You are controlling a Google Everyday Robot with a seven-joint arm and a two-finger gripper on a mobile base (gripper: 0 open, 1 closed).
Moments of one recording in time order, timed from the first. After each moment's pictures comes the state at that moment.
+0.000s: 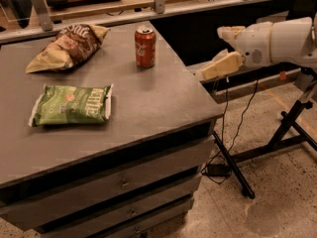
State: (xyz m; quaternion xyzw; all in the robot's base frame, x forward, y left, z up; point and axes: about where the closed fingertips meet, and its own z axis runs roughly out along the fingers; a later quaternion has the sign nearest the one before) arm 0.616 -0.138 0.940 -0.48 0.69 0.23 0.50
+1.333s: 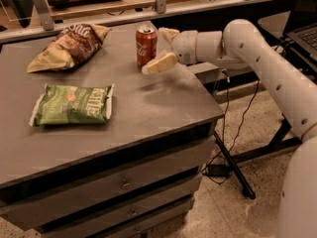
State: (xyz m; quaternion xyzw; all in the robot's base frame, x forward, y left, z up) arm 0.728 0.004 0.886 -0.51 0.58 0.31 0.55
